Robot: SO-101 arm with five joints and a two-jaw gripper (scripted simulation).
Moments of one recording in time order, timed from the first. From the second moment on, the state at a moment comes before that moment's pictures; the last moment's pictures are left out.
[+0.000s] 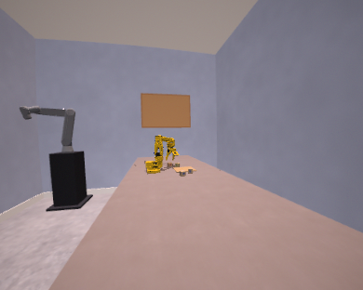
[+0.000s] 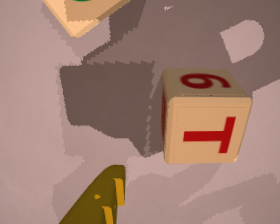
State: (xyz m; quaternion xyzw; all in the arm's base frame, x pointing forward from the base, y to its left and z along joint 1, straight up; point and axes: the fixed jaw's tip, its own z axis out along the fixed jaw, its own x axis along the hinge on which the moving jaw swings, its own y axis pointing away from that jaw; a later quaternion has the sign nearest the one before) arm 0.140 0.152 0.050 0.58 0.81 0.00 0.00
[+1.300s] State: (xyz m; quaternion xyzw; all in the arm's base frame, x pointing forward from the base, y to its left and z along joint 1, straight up) arm 0.139 0.152 0.017 0.58 0.81 0.00 0.00
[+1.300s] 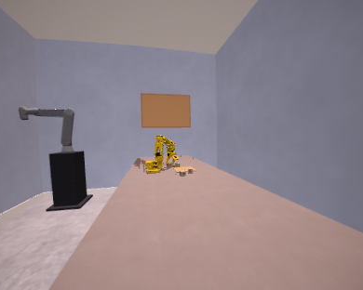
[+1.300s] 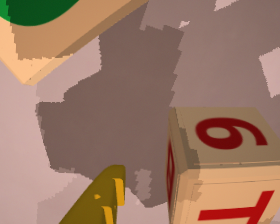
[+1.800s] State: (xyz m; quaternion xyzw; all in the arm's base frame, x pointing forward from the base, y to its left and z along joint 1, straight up) arm 0.137 0.149 0.015 0.58 0.81 0.00 0.00
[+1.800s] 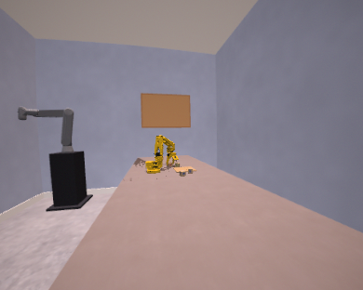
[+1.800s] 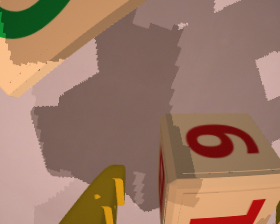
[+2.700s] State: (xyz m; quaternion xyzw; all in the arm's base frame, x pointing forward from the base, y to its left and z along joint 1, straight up) arm 0.131 0.146 0.016 0.58 0.81 0.00 0.00
